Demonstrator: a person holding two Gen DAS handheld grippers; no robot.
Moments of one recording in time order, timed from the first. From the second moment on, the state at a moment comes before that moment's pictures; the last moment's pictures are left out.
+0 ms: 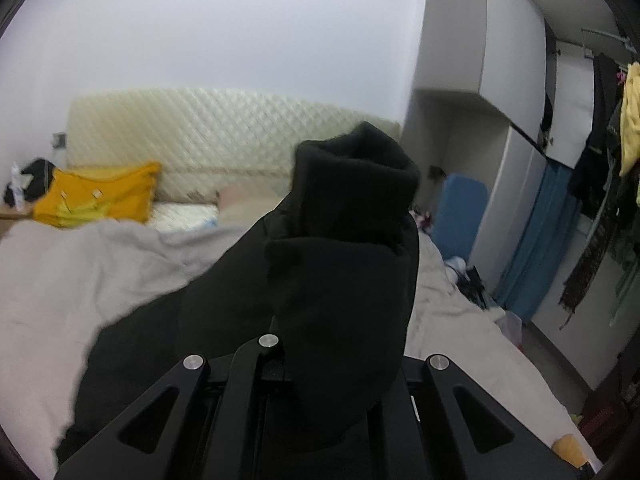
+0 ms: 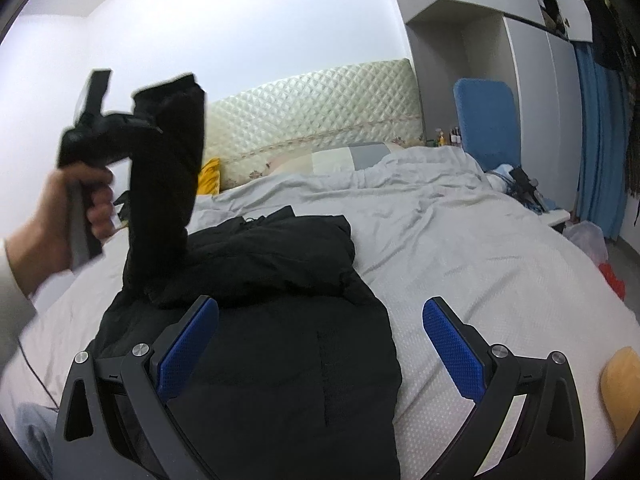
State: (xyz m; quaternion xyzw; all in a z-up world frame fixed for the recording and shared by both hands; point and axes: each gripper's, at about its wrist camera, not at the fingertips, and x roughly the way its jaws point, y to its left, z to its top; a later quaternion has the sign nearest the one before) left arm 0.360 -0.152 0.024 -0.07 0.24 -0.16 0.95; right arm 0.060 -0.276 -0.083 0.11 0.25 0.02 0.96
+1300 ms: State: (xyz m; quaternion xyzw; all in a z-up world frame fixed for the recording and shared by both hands) left arm 0.356 -0.199 -0.070 0.03 0.29 -0.18 0.94; right arm 0.093 -0.279 -0.105 0.11 0.24 0.02 0.96
